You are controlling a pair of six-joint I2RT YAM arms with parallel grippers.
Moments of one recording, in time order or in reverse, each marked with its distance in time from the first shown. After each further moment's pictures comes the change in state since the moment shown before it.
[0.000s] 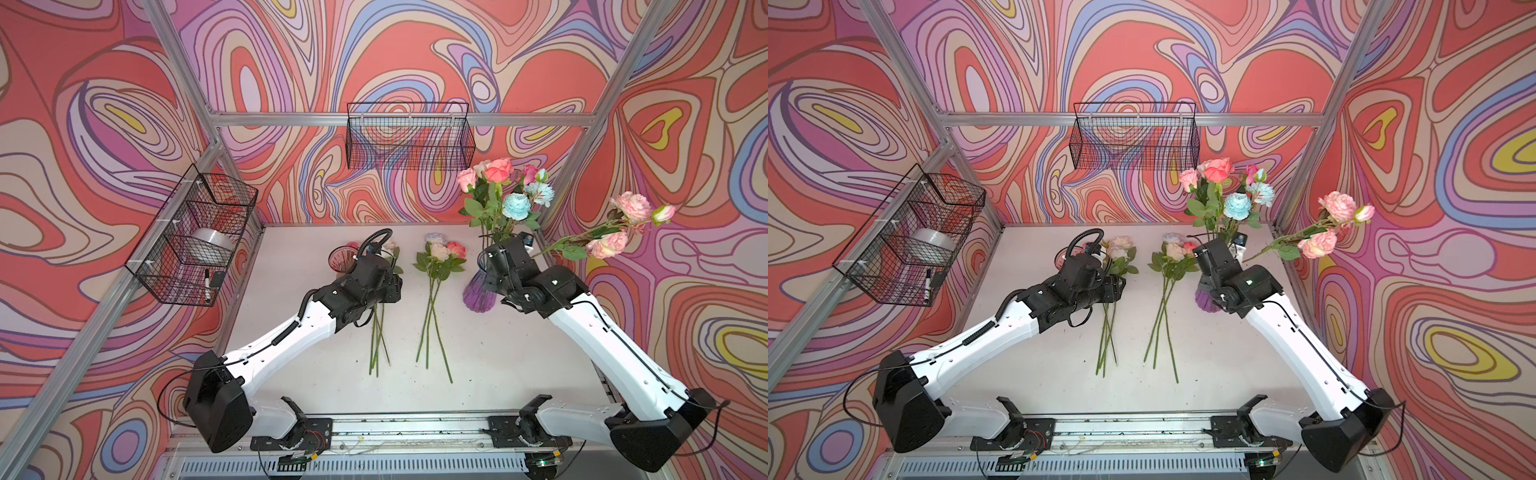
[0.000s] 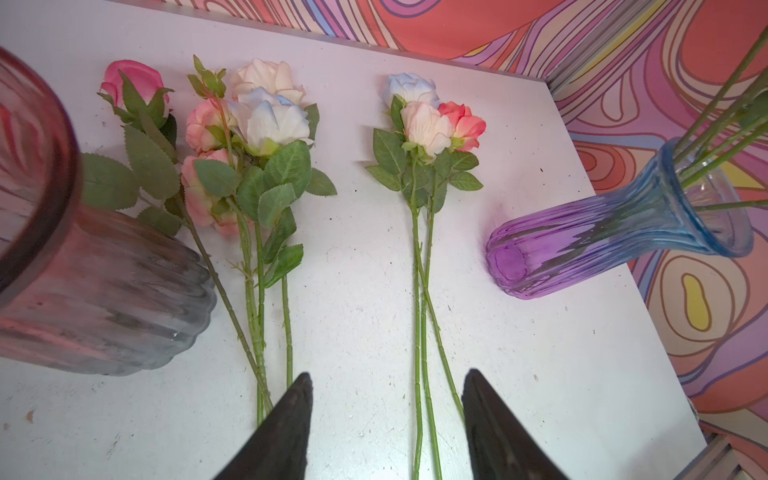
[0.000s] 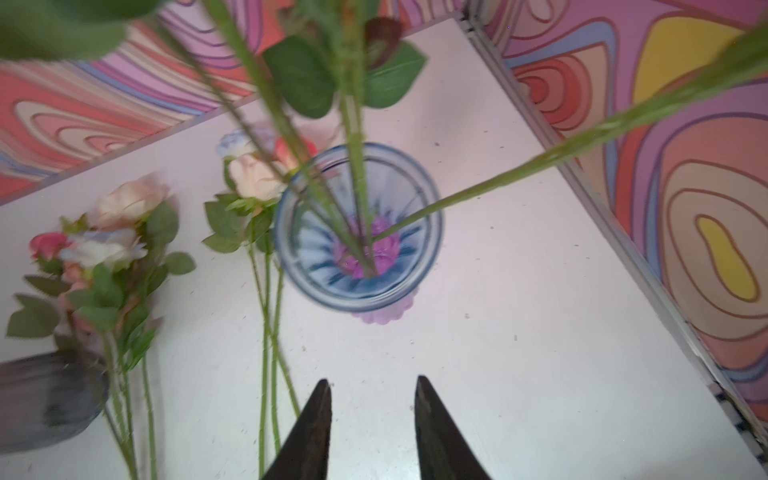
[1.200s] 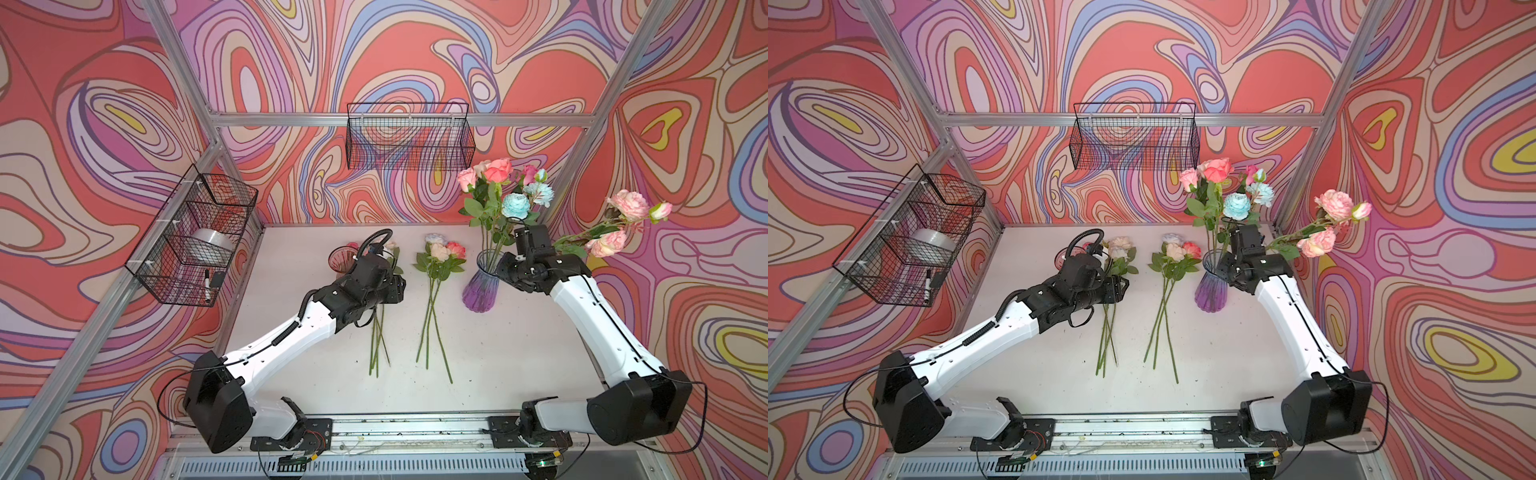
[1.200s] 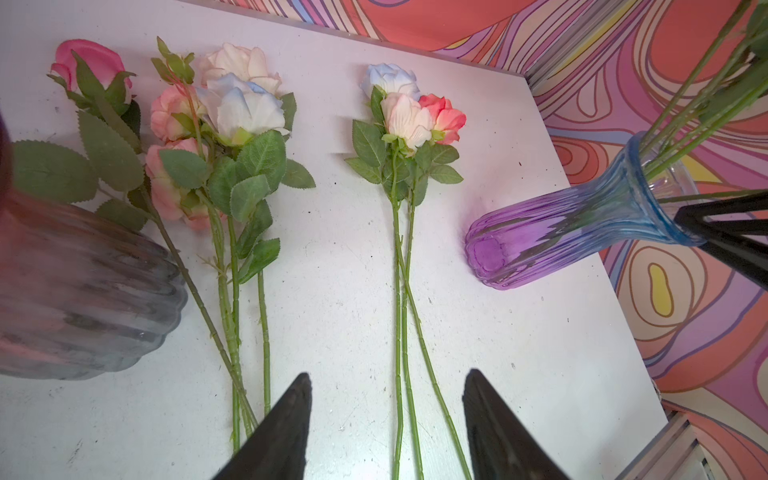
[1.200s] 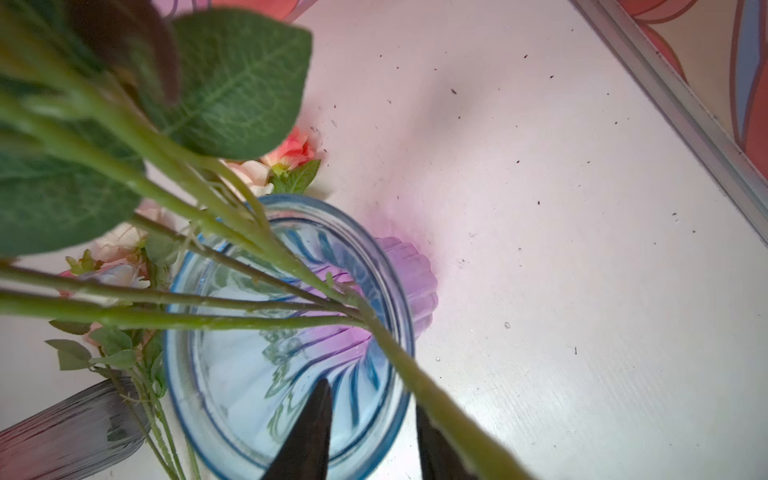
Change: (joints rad) left arm 0.000 0.000 0.000 0.012 0.045 -0.014; right arm -0.275 0.128 -0.071 0.198 -0.380 -0.084
